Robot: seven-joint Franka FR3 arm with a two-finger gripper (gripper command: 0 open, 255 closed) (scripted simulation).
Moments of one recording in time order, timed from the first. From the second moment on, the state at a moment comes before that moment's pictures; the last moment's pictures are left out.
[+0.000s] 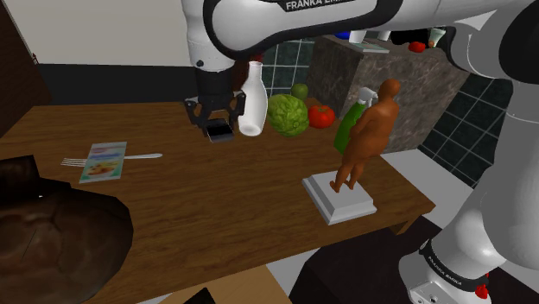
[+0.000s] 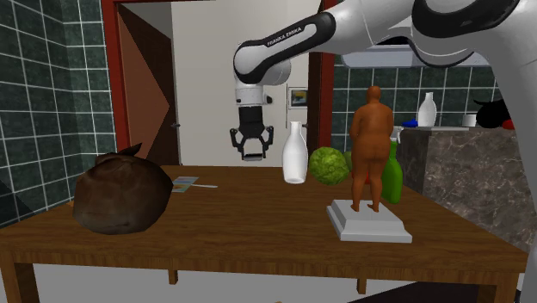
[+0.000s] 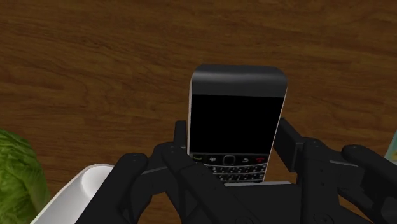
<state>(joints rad) 0.23 0.38 0.41 -1.49 -0.21 1.81 0.89</state>
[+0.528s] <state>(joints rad) 0.24 0.38 0.41 -1.38 -0.21 1.70 0.88</state>
